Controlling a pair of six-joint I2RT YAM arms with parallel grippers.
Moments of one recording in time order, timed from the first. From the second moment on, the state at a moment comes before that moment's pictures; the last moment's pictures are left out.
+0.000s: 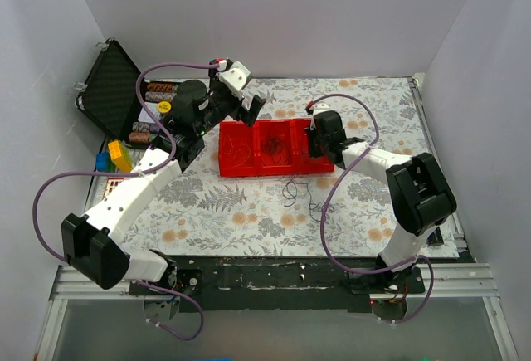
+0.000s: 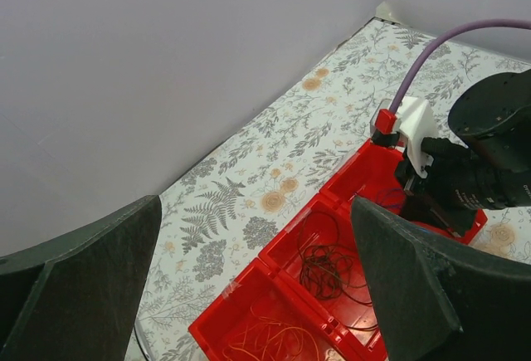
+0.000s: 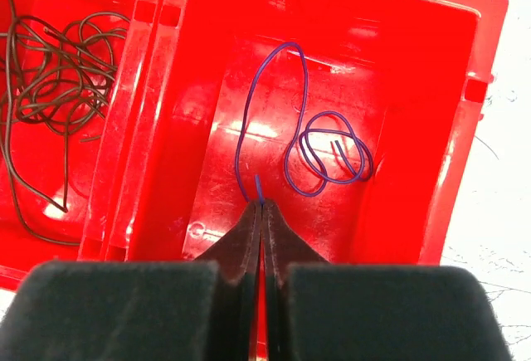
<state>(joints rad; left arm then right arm) -0.53 1.34 1.27 0.06 0.17 0.26 0.49 1.73 1.03 0.00 0.10 0.13</state>
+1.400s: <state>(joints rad) -0.53 1.33 1.27 -0.03 0.17 0.27 0.65 1.17 0.56 -0.11 -0.12 0.22</state>
